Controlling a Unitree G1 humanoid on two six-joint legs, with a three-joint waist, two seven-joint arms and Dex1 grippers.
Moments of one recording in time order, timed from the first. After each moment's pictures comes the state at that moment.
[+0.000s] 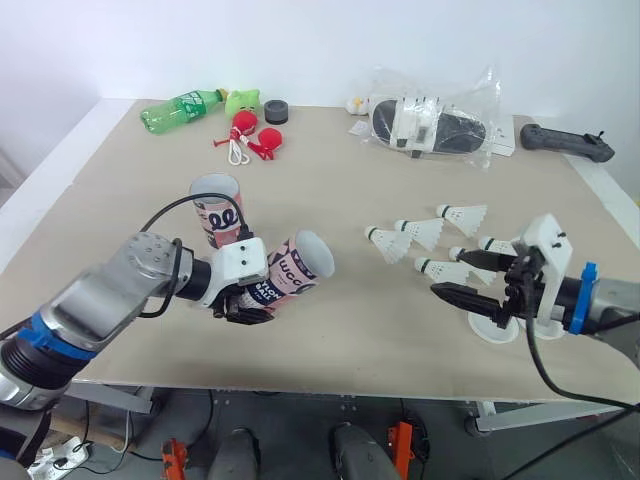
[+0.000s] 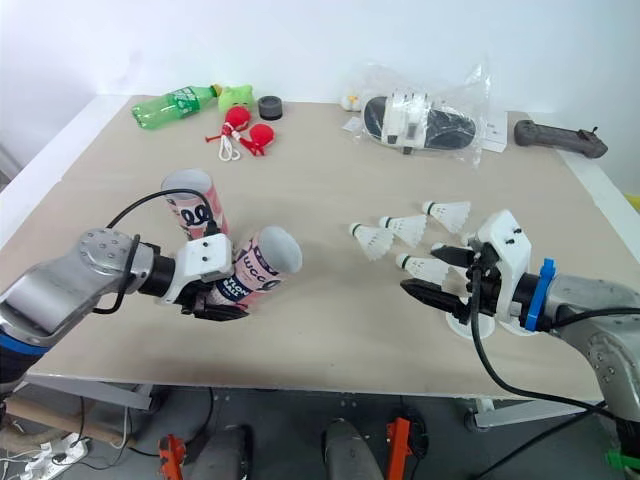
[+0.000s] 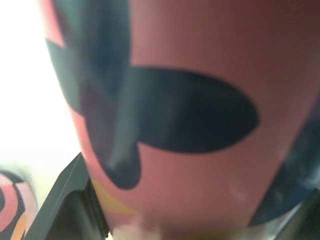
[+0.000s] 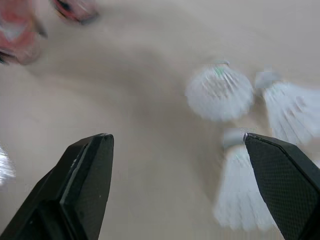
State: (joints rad) left arm -0.66 0.93 -0.44 -0.34 -0.35 0.78 -1.02; right arm -0.10 -0.97 -0.31 -0.37 0.70 0.78 0.78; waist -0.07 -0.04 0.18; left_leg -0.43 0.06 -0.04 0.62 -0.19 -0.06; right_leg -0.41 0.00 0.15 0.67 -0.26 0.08
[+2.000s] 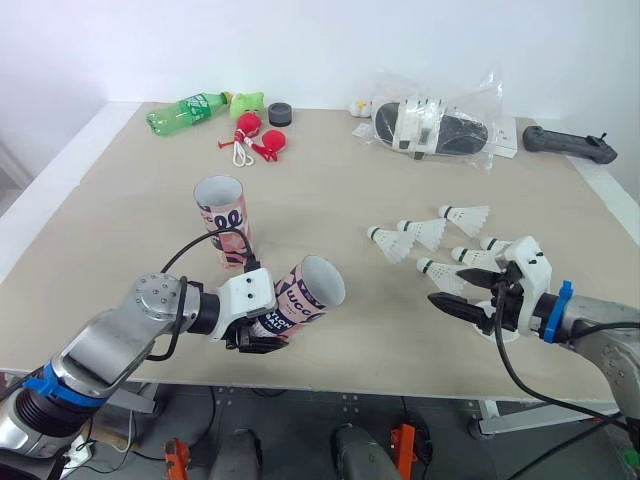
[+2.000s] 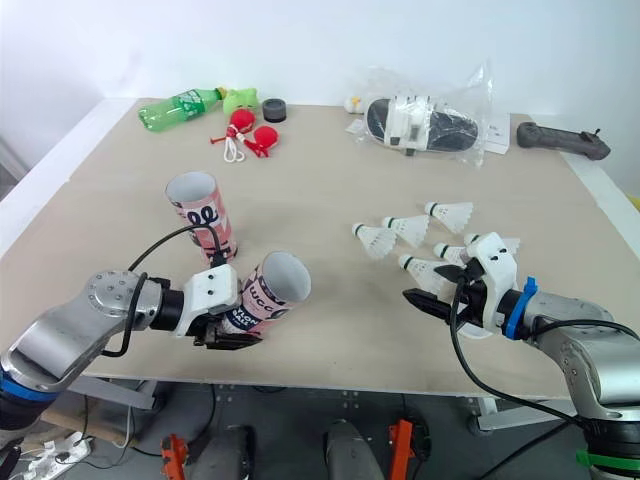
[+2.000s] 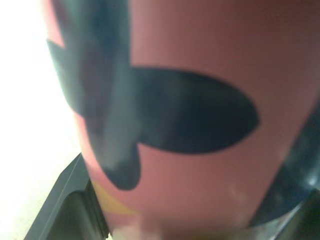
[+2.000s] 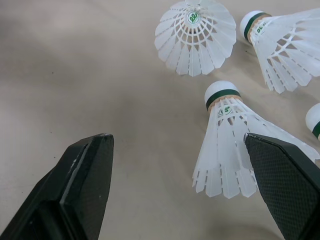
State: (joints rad) left arm -0.42 0.82 -0.33 -0.47 -0.30 0.75 -0.96; right arm -0.13 -0.88 -0.24 -0.27 0.57 0.76 0.78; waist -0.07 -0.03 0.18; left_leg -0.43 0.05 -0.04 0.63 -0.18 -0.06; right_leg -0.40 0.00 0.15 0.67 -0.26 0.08
